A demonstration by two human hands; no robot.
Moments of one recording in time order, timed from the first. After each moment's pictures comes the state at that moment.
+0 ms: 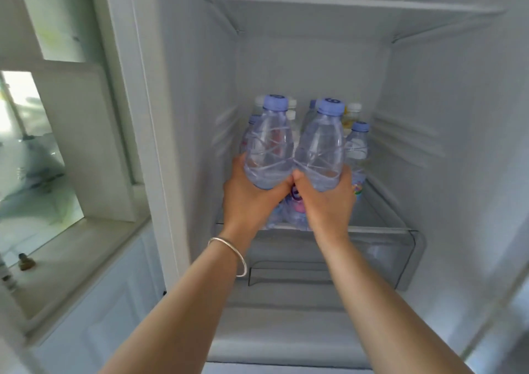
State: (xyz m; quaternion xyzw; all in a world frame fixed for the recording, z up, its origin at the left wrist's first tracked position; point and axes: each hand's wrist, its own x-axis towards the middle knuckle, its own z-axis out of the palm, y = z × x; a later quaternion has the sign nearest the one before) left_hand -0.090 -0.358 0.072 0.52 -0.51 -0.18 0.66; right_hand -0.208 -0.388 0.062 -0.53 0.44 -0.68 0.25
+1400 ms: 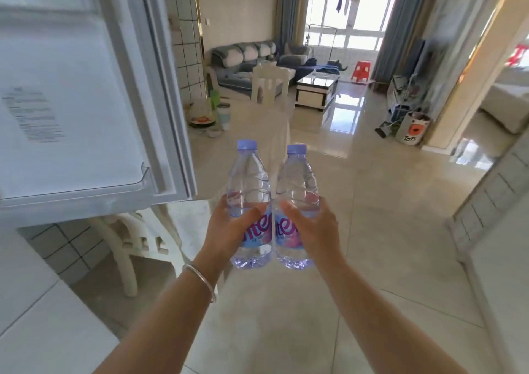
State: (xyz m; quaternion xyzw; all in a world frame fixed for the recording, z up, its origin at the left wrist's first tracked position) left_hand -0.553 0.257 -0.052 0.16 -0.66 -0.70 0.23; right_hand -0.626 0.398 -0.050 -0.11 0.78 -0.62 0.00
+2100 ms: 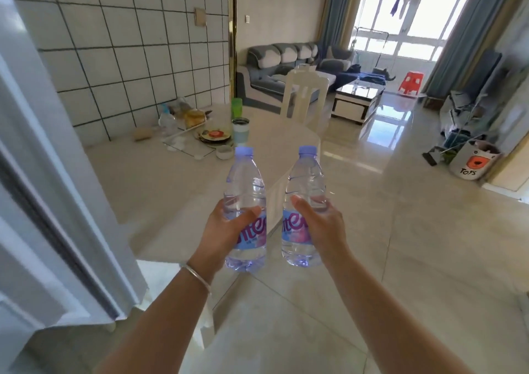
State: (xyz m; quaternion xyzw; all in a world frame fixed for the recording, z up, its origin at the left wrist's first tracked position) left_hand -0.844 0.120 -0.075 0.25 -0.63 -0.70 0.24; right_hand -0.951 0.258 -0.058 -0.12 0.77 -0.62 0.09
